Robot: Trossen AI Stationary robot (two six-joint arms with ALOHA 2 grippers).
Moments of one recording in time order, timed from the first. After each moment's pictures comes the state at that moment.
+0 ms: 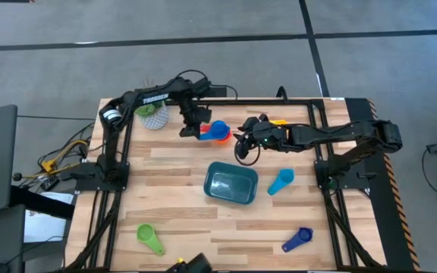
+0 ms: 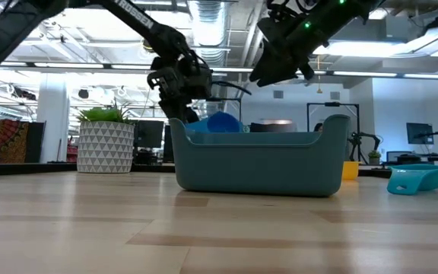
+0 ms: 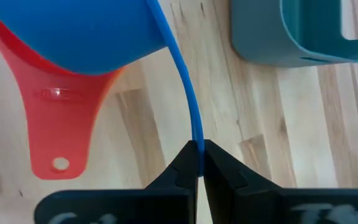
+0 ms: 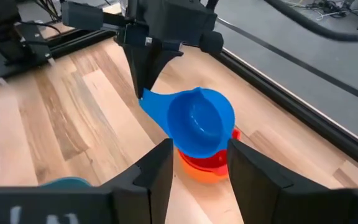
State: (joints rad) left arm 0.63 2.02 1.65 -1.11 0.53 0.76; right arm -0.10 1.39 0.94 -0.10 0.42 0.33
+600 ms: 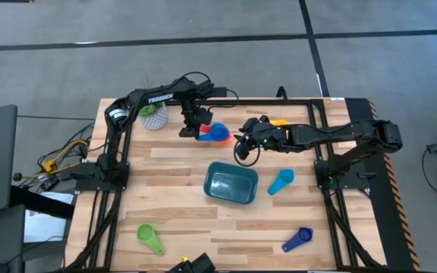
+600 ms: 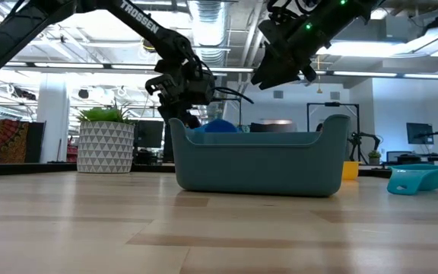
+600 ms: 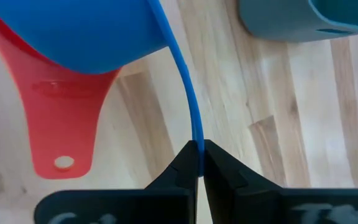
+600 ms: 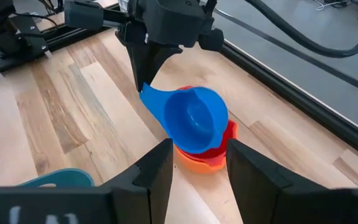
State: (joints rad) left arm 0.62 2.08 1.70 -1.18 0.46 0.84; right arm -0.10 1.39 0.94 -0.13 0.42 0.36
